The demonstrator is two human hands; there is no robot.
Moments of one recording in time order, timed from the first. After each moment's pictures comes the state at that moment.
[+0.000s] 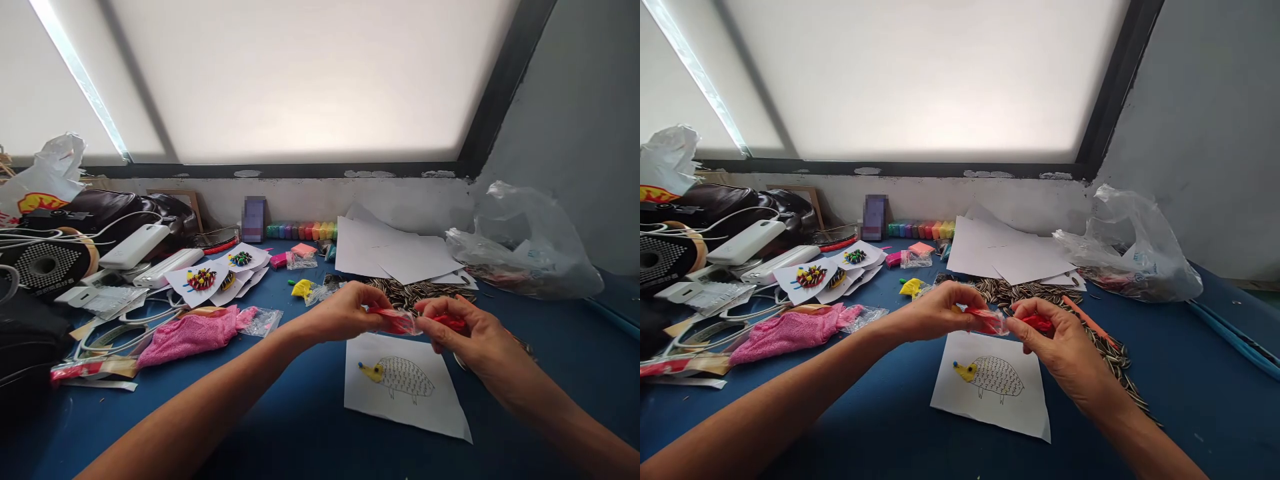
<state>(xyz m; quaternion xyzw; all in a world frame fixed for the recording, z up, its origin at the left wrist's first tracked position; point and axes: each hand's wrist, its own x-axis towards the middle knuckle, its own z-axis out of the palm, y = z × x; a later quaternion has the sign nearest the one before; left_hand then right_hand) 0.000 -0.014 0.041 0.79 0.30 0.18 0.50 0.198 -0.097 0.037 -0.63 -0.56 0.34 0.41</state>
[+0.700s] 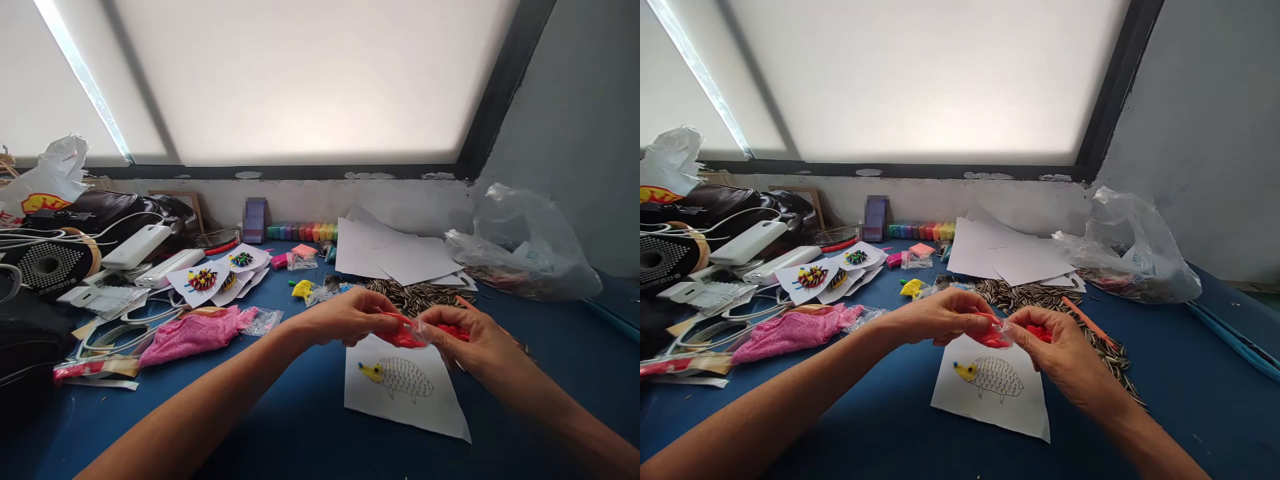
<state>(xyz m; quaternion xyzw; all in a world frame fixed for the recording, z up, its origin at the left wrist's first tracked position) -0.006 -0.014 0.043 0.71 0.24 0.11 0.65 0.195 -0.100 0.050 -0.60 -0.59 0.41 0.34</state>
